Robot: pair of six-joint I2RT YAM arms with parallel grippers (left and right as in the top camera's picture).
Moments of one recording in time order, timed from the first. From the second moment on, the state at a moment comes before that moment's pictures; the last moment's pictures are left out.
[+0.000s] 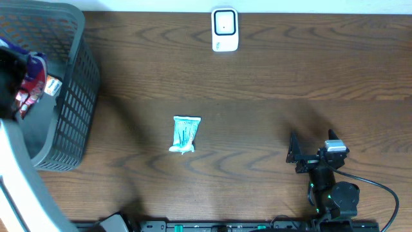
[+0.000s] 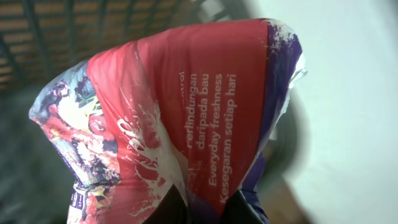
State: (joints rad) left arm 0.52 1.38 1.73 -1.00 0.08 -0.70; right arm 0.06 0.01 0.01 -0.07 -0.03 0.06
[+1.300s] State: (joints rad) left arm -0.46 1.91 1.61 -1.00 0.13 -0.32; right arm 0.06 0.01 0.01 -0.07 -0.03 0.06
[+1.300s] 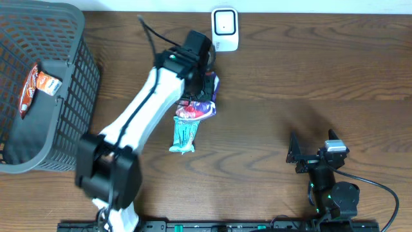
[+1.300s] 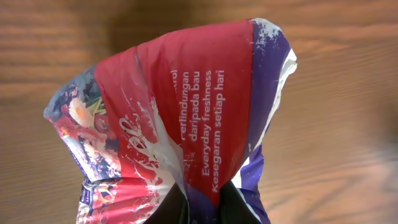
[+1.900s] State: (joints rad) left arm -0.40 1.86 1.78 -0.92 0.12 -0.32; right arm 0.06 0.01 0.01 -0.07 -0.03 0.06
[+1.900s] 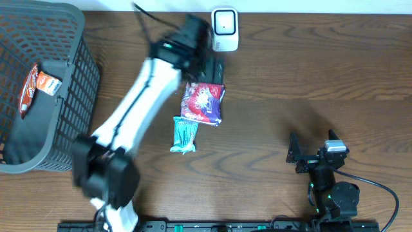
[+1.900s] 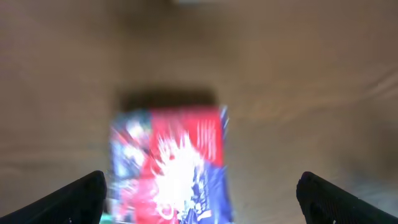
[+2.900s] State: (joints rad) left arm 0.60 1.60 1.76 -1.03 -0.16 -0.61; right arm 0.06 0.01 0.01 -0.07 -0.03 0.06
